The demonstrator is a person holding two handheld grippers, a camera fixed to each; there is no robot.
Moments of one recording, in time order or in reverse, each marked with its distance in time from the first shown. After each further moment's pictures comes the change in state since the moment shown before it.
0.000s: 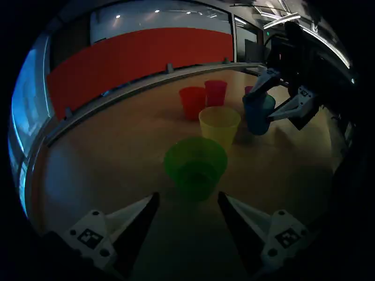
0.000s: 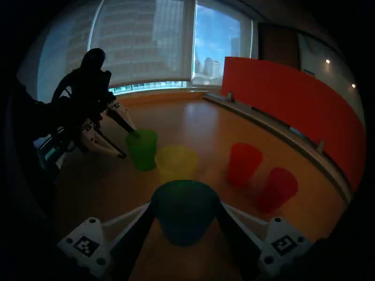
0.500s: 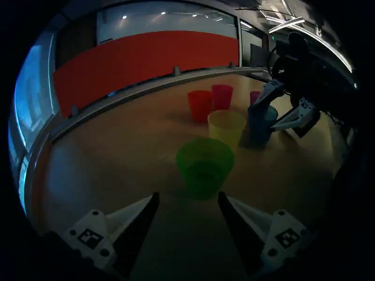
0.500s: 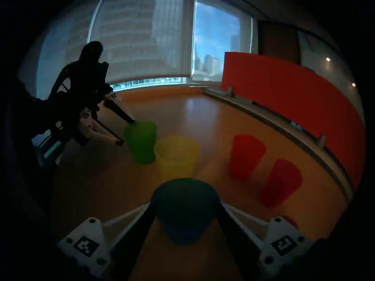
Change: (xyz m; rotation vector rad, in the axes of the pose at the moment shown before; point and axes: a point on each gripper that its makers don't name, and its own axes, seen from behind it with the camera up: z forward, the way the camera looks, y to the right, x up) left arm -0.003 -0.011 -0.011 0.025 0.021 -0.027; right arm -0.014 -0.001 0.007 0.000 -0.022 0.005
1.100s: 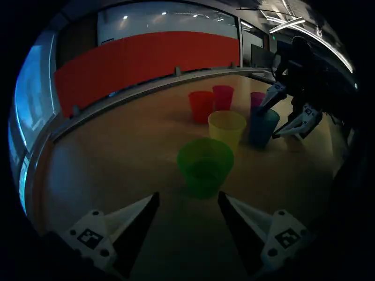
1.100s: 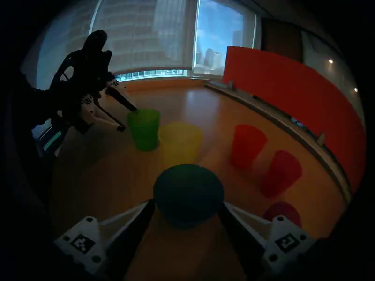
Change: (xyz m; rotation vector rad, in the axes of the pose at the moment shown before) left arm -0.001 -0.001 -0.005 0.011 0.002 -0.003; right arm -0.019 -0.004 -0.010 -0.014 -0.053 -0.023
